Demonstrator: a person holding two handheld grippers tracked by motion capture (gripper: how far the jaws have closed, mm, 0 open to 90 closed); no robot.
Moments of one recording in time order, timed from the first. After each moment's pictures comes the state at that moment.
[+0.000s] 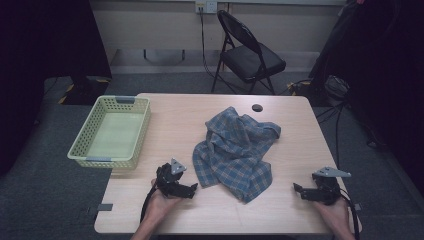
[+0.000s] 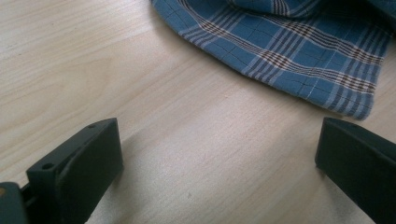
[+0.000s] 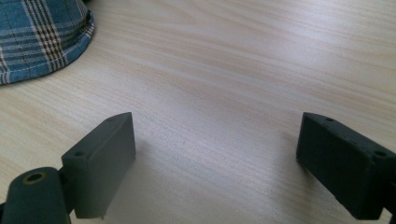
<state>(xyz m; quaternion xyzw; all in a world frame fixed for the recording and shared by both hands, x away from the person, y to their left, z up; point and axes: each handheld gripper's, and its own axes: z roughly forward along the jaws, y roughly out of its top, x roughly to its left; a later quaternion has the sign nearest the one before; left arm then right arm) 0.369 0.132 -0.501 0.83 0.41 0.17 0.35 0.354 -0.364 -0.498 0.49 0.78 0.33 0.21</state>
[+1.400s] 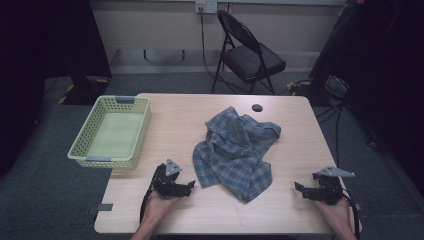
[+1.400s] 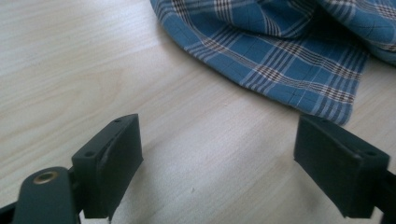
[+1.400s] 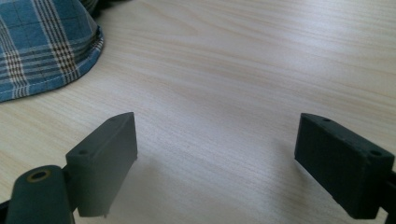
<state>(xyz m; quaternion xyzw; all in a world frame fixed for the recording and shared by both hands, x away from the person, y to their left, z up) 0.363 0.141 -0.496 0.81 0.41 0.18 0.39 0.351 -0.367 -0.492 0.50 0.77 0.35 0.20</state>
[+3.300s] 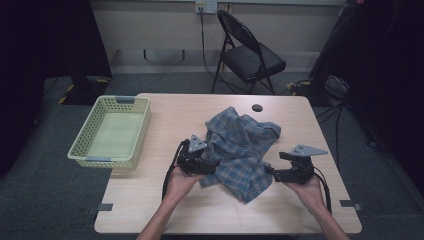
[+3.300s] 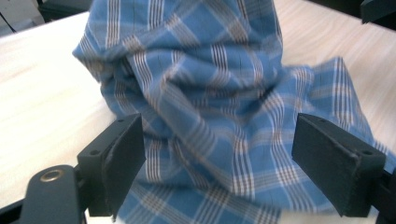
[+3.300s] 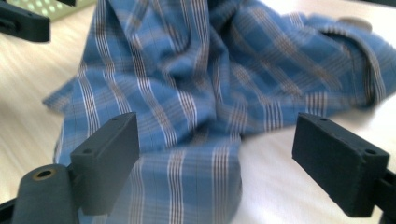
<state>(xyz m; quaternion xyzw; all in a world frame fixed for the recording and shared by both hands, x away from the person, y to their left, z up) 0.405 0.072 -0.422 0.80 0.35 0.17 0.45 0.384 -0.271 -0.429 0.39 0.79 0.44 0.17</state>
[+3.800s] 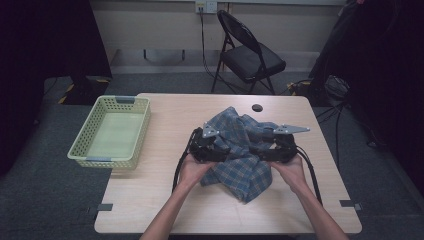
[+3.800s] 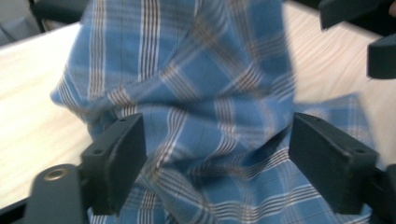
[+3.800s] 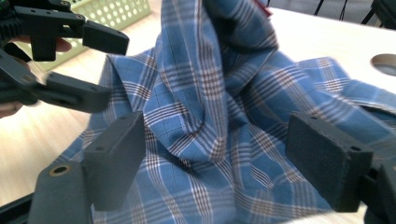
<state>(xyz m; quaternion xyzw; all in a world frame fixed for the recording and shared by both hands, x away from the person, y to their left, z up) 0.440 0.041 -0.427 0.81 0.36 0.18 0.43 0.438 -0.230 -0.412 0.39 0.78 0.47 0.14</state>
